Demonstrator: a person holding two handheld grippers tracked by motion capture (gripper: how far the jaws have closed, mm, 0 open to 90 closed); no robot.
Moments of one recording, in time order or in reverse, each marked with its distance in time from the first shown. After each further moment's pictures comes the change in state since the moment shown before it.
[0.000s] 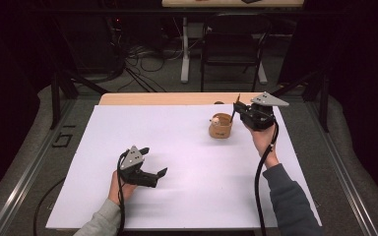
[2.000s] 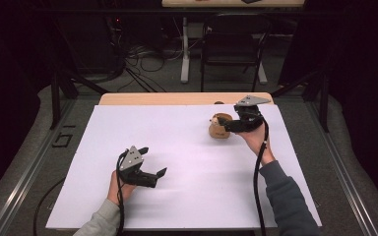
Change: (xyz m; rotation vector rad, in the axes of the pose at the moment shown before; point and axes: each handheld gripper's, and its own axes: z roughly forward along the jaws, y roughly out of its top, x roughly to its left) left arm -0.001 0.001 -0.003 -0.008 0.011 0.018; right arm 0.008 -0.013 0.030 0.177 0.123 -0.073
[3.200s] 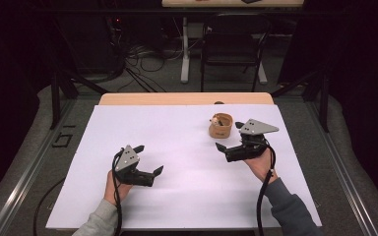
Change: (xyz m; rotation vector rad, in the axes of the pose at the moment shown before) left arm 0.003 0.003 -0.012 -0.027 0.038 0.003; right arm 0.053 -0.032 -0.053 -0.104 0.090 -0.094
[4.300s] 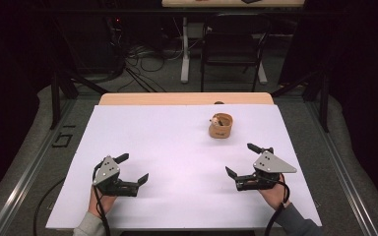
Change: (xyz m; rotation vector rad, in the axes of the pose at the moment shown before) left arm 0.003 -0.026 -0.048 -0.054 0.020 -0.036; right arm 0.039 -0.053 -0.053 -0.130 -0.074 -0.068
